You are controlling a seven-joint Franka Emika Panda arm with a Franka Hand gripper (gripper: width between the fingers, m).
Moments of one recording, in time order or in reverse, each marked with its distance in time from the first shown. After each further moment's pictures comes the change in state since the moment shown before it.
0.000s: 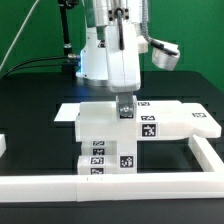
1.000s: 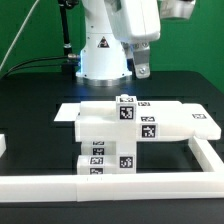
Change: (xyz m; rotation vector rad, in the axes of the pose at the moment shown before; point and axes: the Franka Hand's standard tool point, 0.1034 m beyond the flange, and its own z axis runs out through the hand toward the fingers) arm -0.018 -0.003 -0.050 -0.009 -0.073 -0.081
